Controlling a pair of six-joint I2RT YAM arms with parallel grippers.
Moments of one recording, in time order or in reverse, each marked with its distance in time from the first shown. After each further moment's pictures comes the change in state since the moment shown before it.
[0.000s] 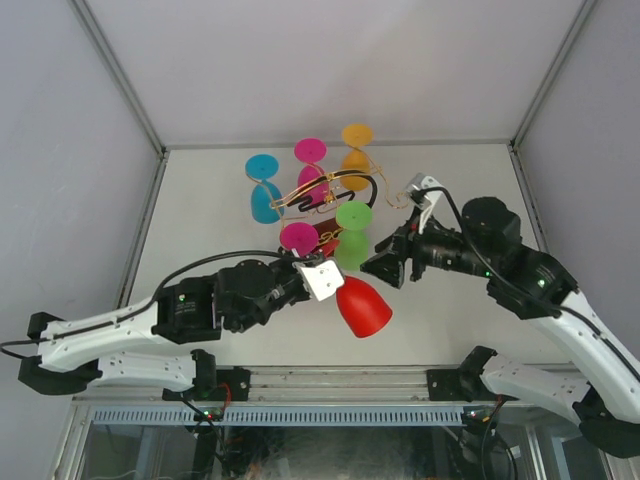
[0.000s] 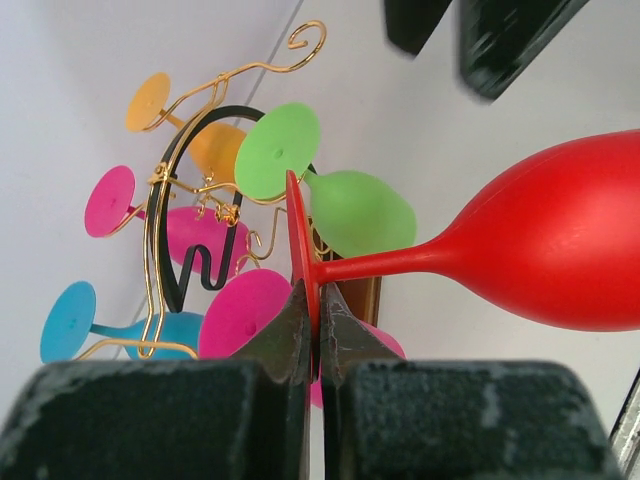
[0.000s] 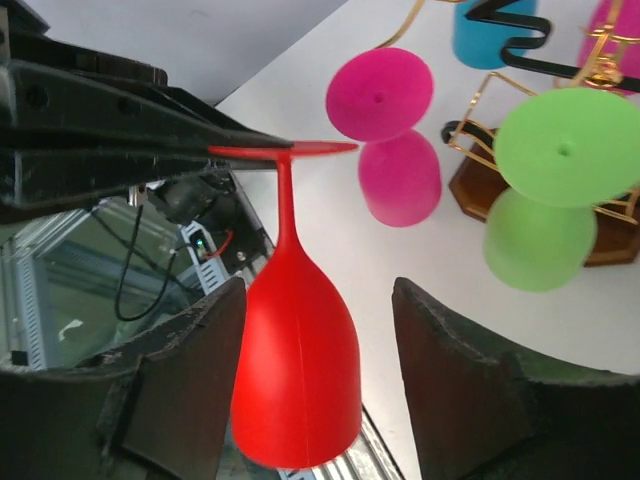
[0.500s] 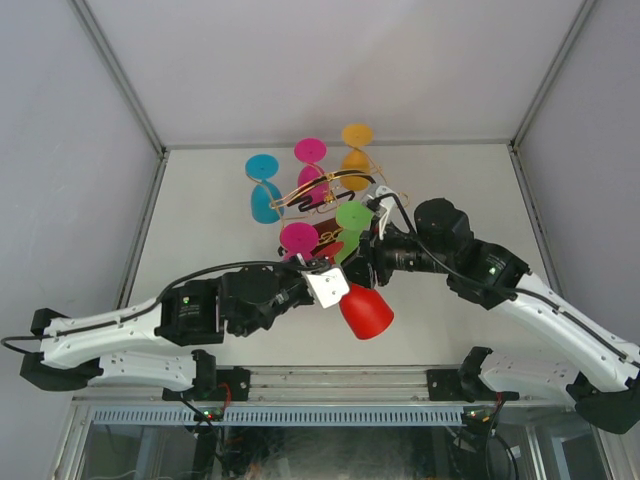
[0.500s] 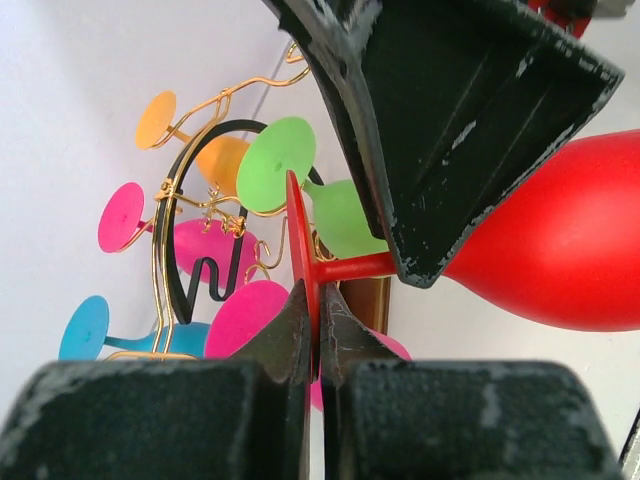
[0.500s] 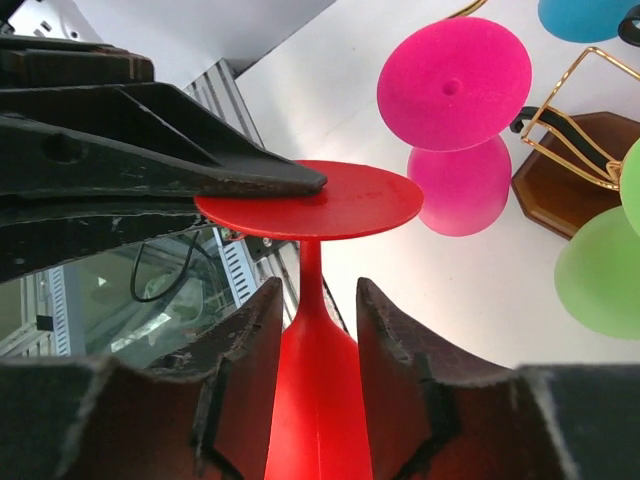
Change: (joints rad) left arm -0.040 0.017 0.000 0.019 -0.030 0.051; right arm 0.114 0.147 -0.064 0.162 -0.047 0.035
